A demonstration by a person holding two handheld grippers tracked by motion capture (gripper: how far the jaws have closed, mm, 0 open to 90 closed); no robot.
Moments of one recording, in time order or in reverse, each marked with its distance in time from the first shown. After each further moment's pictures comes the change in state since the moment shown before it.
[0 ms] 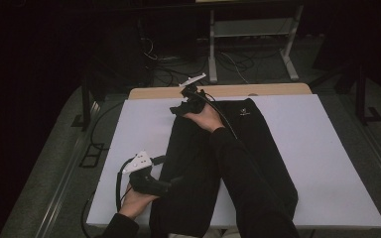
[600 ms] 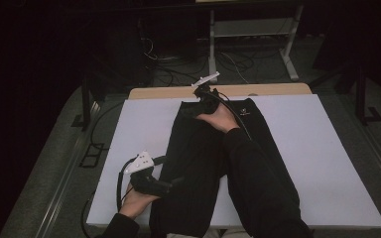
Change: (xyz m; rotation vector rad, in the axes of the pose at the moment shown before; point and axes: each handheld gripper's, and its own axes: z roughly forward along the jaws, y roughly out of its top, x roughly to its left) left arm -0.001 0.000 0.002 0.023 0.012 0.021; right arm -0.014 -0.012 -0.042 0.027 0.011 -0.032
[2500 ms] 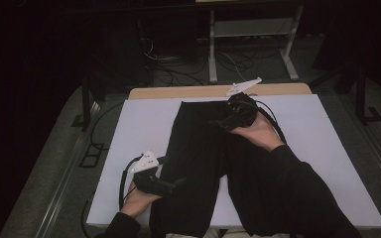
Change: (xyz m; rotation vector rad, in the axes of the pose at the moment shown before) left arm -0.001 0.001 0.008 0.055 0.006 0.040; right arm 0.014 -0.042 -0.126 -0.027 0.063 -0.073
